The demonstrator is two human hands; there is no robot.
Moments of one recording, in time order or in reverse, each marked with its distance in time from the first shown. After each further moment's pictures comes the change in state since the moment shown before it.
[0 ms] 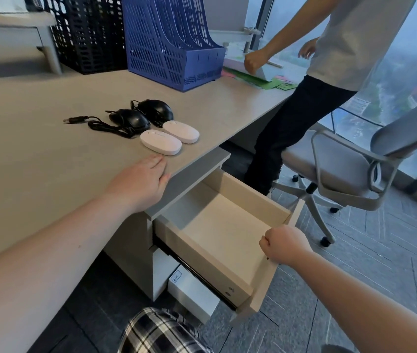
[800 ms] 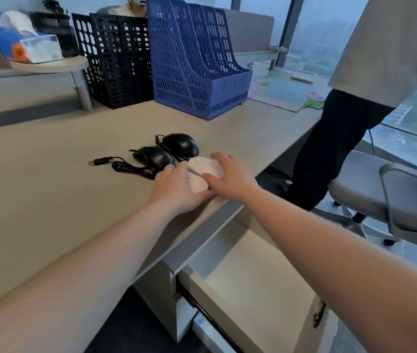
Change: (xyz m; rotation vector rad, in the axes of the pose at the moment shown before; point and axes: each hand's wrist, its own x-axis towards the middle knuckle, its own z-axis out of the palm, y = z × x) left_hand 0.090 -0.001 -0.019 -0.238 0.139 -0.350; right_hand 0.150 -0.143 -0.163 0.584 0.356 -0.318
